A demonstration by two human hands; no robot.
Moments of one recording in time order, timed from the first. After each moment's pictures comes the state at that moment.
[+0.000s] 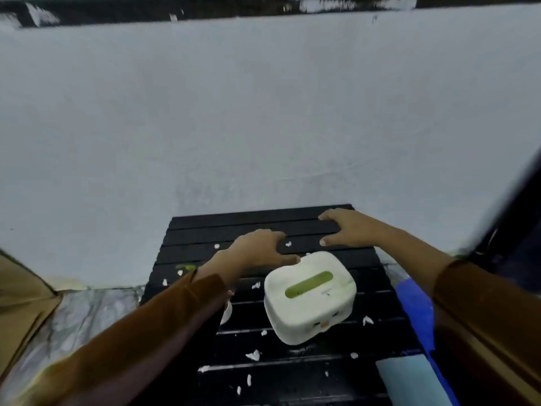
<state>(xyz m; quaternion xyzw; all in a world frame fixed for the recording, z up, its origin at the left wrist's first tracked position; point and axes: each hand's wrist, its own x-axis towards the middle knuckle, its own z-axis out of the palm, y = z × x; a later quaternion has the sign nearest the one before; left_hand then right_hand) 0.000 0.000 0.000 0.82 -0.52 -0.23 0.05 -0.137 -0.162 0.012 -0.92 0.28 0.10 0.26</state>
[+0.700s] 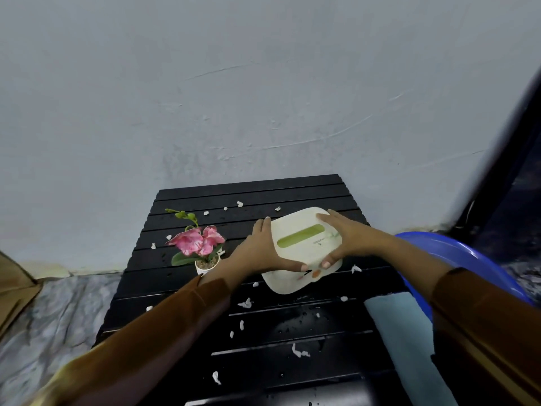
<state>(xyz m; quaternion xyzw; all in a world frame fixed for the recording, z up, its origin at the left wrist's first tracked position) -0.059 0.042 -0.079 0.82 -0.47 -0.27 0.17 -0.207 -0.113 -0.070 -0.91 0.29 0.11 0.28</state>
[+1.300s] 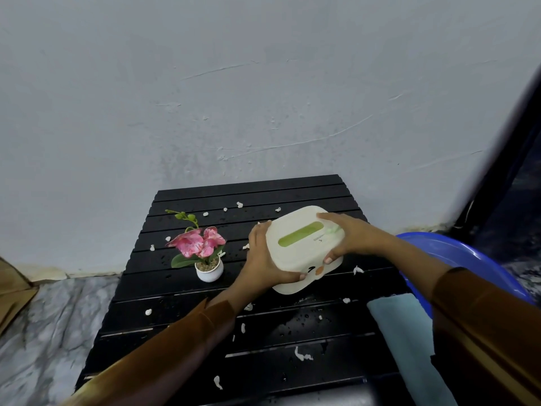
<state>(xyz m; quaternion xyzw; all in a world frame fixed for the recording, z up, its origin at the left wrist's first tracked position) -0.065 0.054 -0.129 0.75 -0.45 -0.22 0.43 -0.202 -0.127 -0.085 -0.90 0.31 0.04 0.32</state>
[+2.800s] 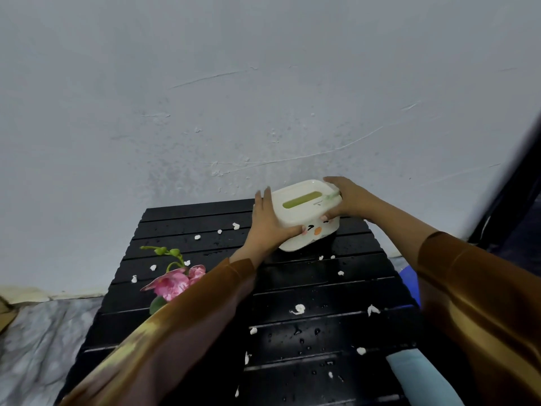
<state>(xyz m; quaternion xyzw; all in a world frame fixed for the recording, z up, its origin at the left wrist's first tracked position) 0.008 -0.063 -0.102 0.79 -0.41 -0.18 0.41 -0.120 -0.203 -0.043 -0.88 0.33 -0.06 0.33</state>
